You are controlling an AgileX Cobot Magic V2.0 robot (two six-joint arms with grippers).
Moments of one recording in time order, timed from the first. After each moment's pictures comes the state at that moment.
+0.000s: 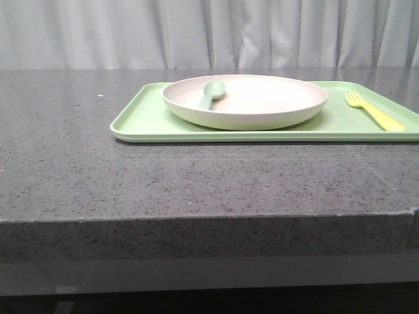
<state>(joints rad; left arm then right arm) -0.04 -0.01 0.01 0.05 0.04 -0.08 0.12 0.57 -0.89 0.05 1.04 0.06</state>
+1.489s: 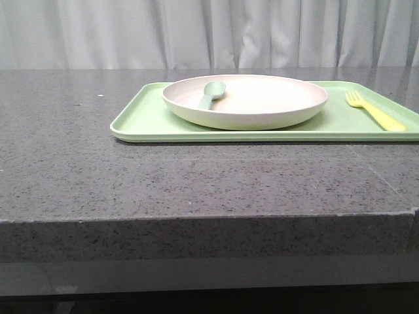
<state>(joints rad) -0.03 -0.01 0.01 0.05 0.01 -0.08 0.08 0.48 -0.72 0.05 0.92 0.06</state>
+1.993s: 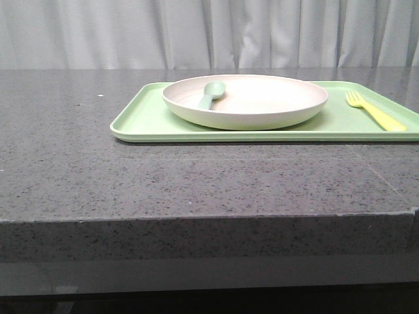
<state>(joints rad) -0.03 -0.01 0.01 0.05 0.01 -0.08 0.02 0.01 0.02 0.05 0.14 0.06</state>
